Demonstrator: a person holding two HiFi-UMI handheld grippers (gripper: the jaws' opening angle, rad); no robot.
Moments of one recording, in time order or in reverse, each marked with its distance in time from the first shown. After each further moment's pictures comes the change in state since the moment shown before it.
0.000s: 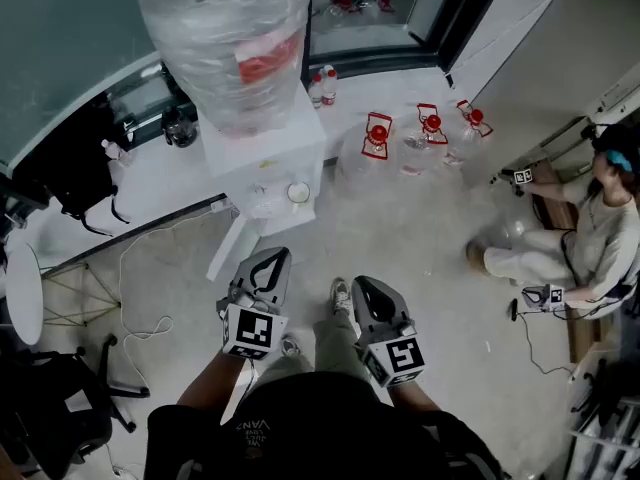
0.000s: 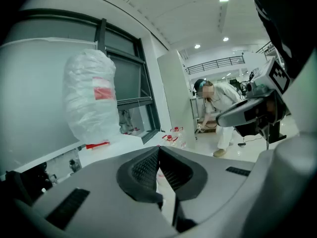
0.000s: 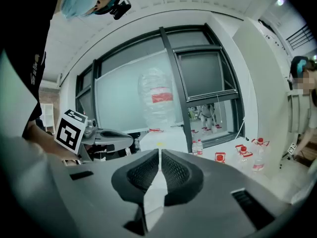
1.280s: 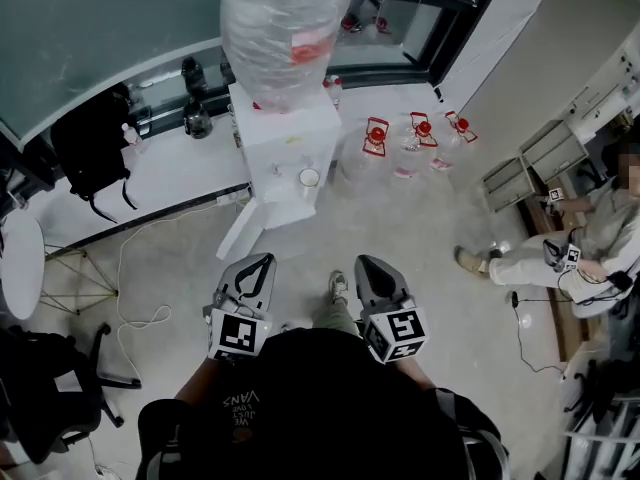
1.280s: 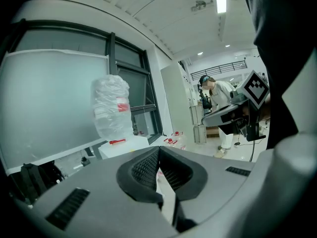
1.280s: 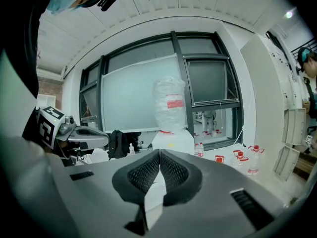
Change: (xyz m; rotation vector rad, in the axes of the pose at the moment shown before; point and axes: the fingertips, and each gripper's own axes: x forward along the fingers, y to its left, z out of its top) left arm -0.199 -0.013 -0.010 -0.020 -0.081 0.050; right arm -0.072 0.115 0.007 -0.084 0.000 -0.028
